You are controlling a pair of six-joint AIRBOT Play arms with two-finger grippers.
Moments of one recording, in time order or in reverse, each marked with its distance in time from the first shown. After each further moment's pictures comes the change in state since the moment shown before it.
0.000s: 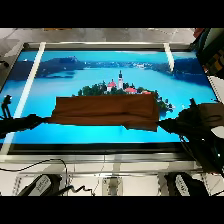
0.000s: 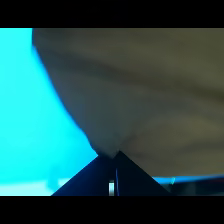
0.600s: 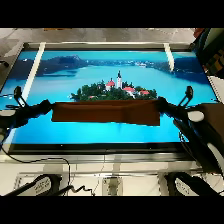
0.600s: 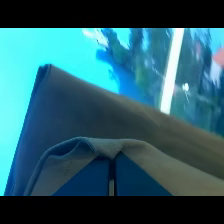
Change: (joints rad) left arm -0.317 -0.248 0.028 -0.216 0.589 -0.050; right arm 0.336 -0.424 0.189 0.010 -0.745 0.205
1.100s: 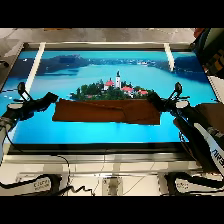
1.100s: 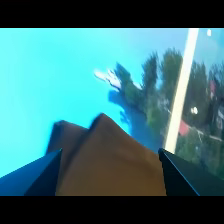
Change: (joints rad) left arm -0.016 -0.131 0.107 -0.048 0.105 0.038; right arm 0.013 -0.266 0.148 -0.051 -0.034 0.008
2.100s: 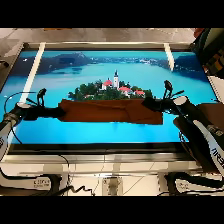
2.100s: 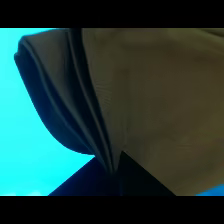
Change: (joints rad) left arm -0.031 -0.136 0.070 0.258 -0.349 0.137; right arm 0.045 -0.005 0.095 -0.126 0.274 -0.051
